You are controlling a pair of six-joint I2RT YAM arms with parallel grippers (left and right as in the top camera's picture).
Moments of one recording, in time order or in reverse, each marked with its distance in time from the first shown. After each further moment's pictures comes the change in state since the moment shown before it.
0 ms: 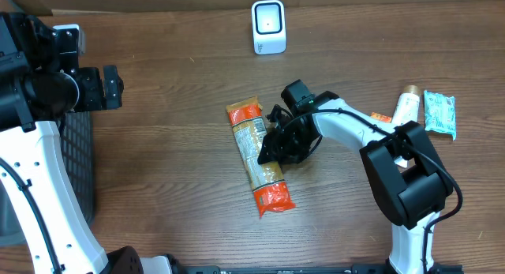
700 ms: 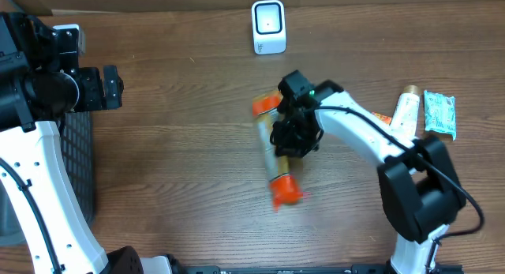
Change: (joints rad) left arm 0.000 0.000 0.000 0.000 0.000 0.000; right arm 0.027 -0.104 0.133 -0.264 0.306 0.157
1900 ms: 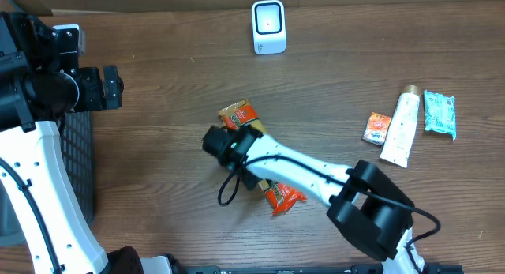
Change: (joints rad) left arm 0.000 0.000 0.000 0.000 0.000 0.000; right arm 0.412 0.117 0.137 -0.129 0.669 -0.009
